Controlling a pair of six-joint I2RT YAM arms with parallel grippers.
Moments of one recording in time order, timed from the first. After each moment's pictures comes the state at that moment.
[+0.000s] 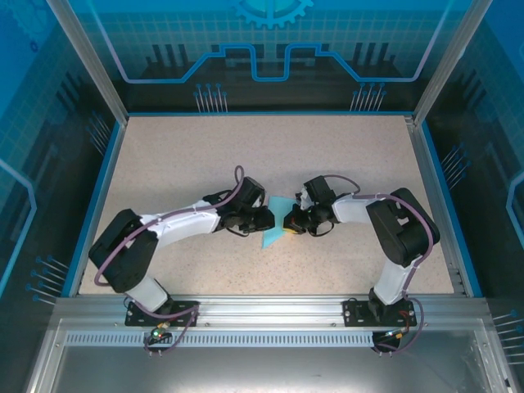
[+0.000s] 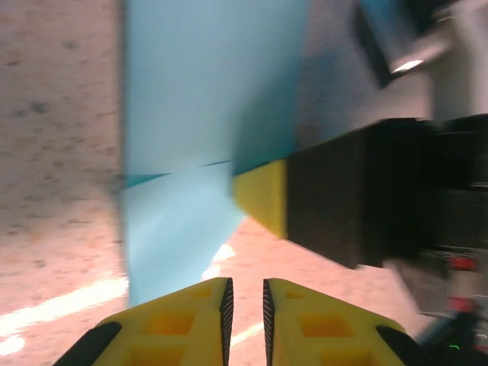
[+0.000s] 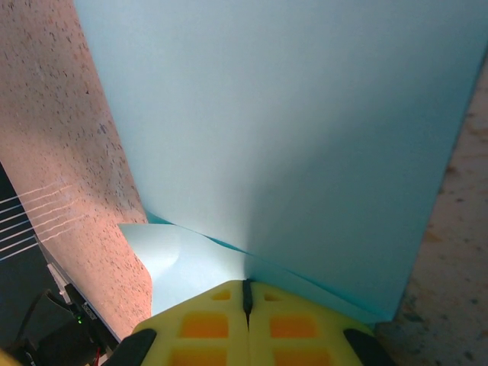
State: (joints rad) left arm -0.70 1.58 0.92 -0.26 0.27 -0.89; right arm 0.47 1.79 0.82 -0.15 -0.60 0.79
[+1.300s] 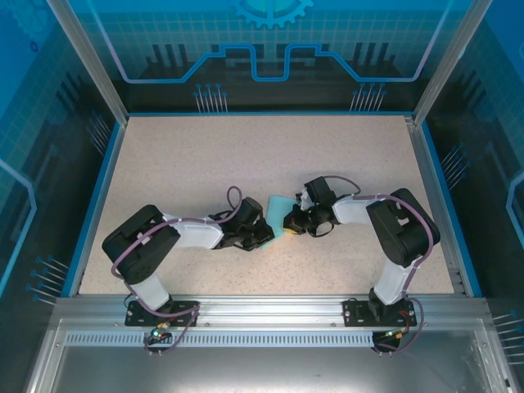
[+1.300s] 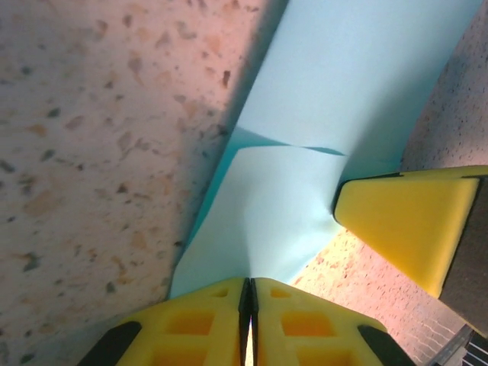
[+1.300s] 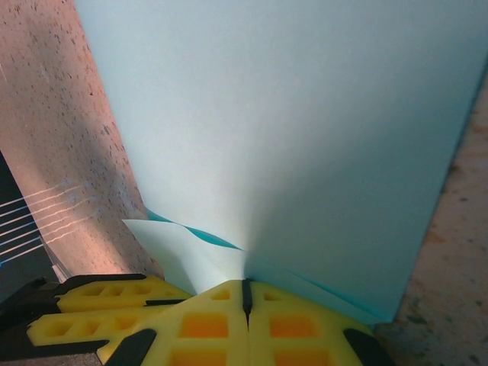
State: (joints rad) left arm -0.74 1.69 0.69 0.08 0.23 -1.21; right arm 0.47 1.78 0.80 -0.12 -0.60 0.80
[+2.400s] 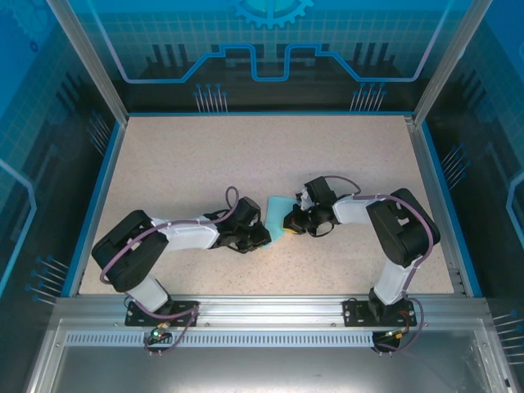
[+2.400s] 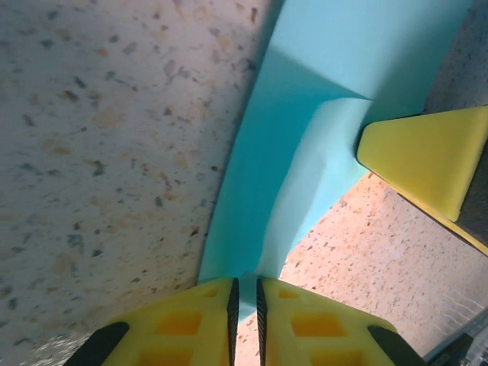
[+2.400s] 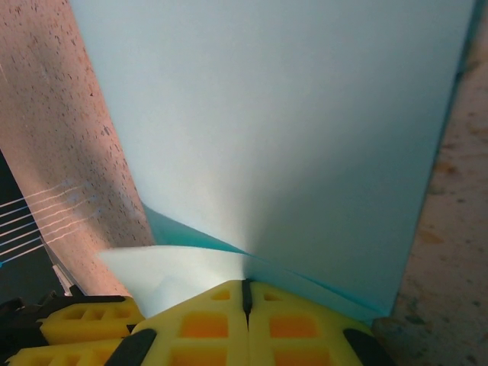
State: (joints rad) left arm -0.75 1.61 0.72 -0.11 0.24 -1.13; right arm 0.47 1.78 0.80 -0.12 -0.61 0.80
